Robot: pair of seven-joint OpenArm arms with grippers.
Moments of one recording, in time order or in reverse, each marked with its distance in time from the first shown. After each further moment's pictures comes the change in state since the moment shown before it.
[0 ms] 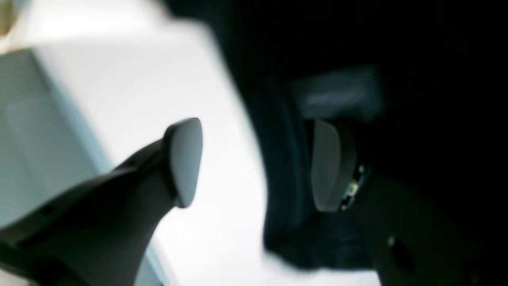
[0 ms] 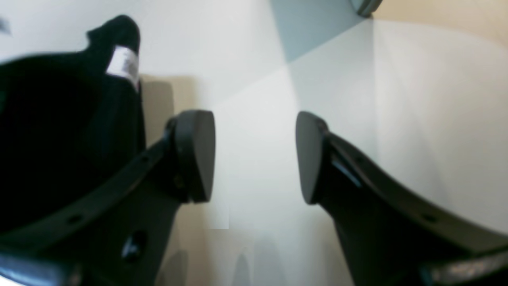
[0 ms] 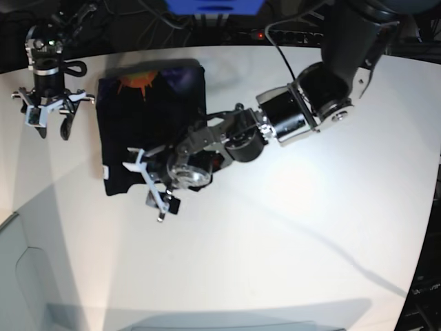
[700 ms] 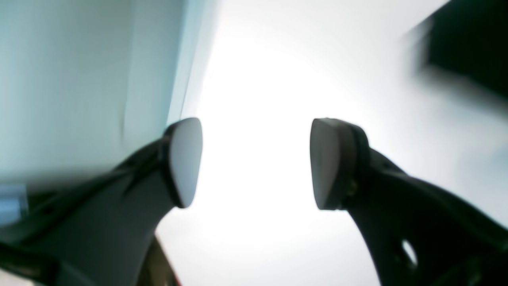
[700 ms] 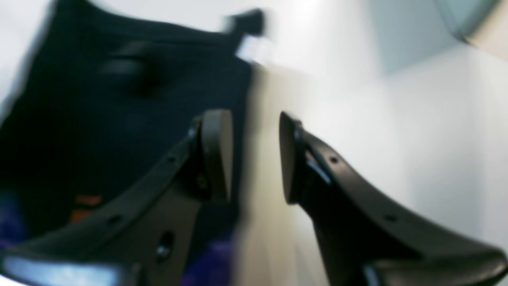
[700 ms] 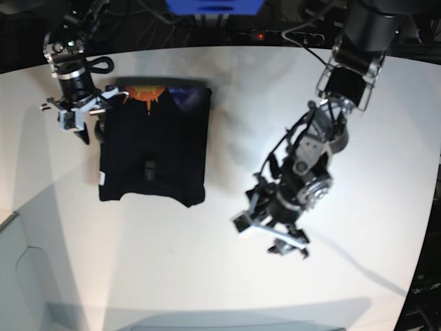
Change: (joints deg) left arm 16.7 -14.6 -40.7 25.3 1.6 0.7 5.7; right arm -5.4 0.3 -15.5 3.1 0.0 0.0 0.1
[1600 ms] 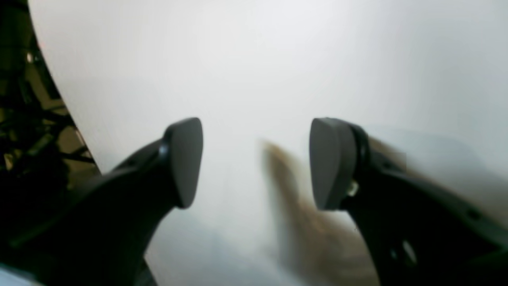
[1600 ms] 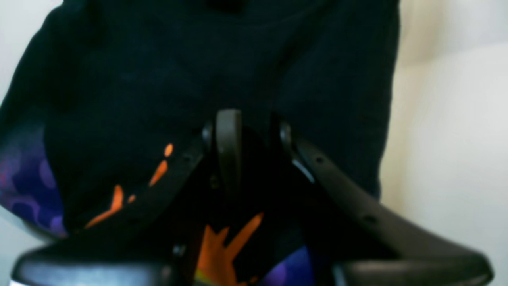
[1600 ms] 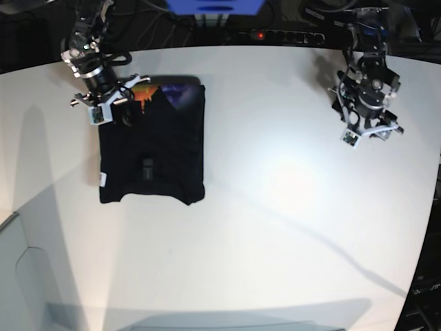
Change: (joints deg) left arm 37.8 2.1 -43.4 5.8 -1.4 -0.7 -1.0; right arm -0.9 5.0 -7.8 -12.6 0.6 -0.1 1.0
